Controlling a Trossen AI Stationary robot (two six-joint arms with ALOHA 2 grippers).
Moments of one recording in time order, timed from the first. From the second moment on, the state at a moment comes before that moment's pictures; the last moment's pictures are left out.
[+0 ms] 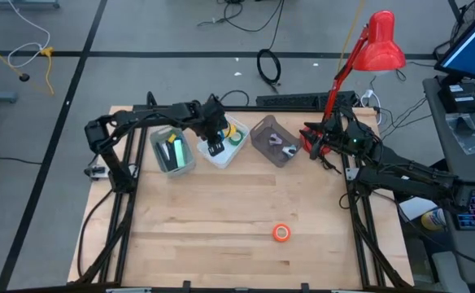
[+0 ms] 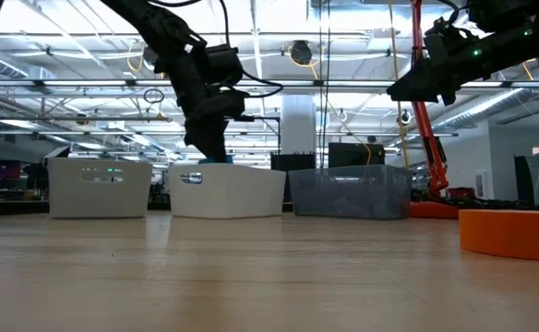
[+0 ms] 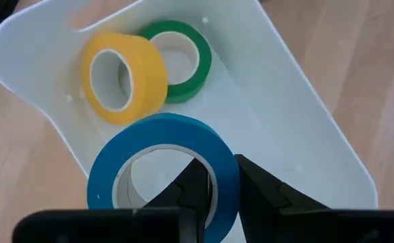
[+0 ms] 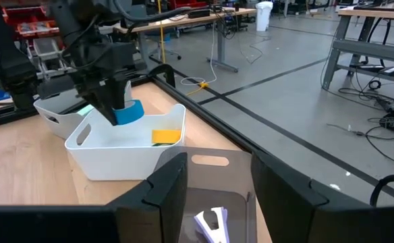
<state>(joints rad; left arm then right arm) 0.49 1.73 1.24 -0.63 0.17 0.07 -0.54 0.59 0.39 0.01 0.03 0.07</state>
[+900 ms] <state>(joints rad) 0.43 1.87 1.24 -0.51 0.29 0.04 -0.54 0.59 0.39 0.01 0.03 0.07</state>
